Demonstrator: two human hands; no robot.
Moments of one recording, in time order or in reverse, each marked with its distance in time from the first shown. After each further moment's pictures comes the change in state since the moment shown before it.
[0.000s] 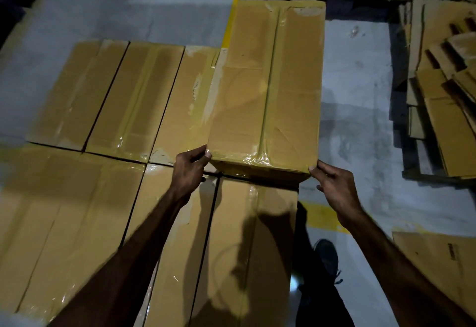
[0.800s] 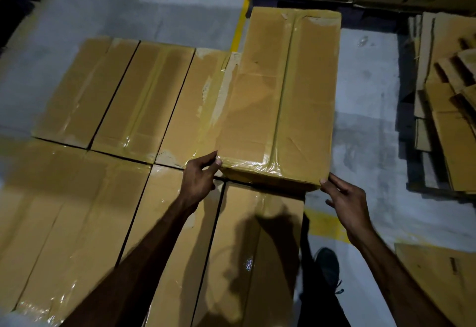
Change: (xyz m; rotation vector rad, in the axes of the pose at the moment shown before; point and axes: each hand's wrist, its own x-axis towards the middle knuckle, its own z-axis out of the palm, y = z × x) left_hand 0.005 -0.013 -0.004 0.016 -0.009 0.011; right_hand -0.008 0.005 0.000 0.009 0.050 0.041
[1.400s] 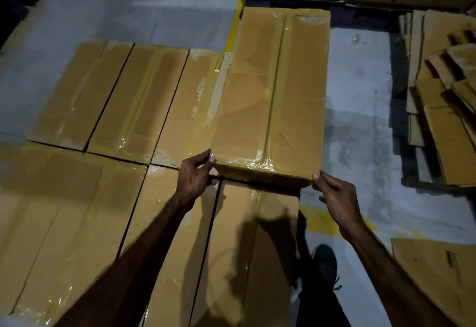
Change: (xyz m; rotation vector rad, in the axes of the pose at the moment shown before) left_hand -0.009 0.007 0.004 -0.117 -0.027 -0.004; right_hand -0.004 0.002 0.000 -0.070 -0.005 -0.005
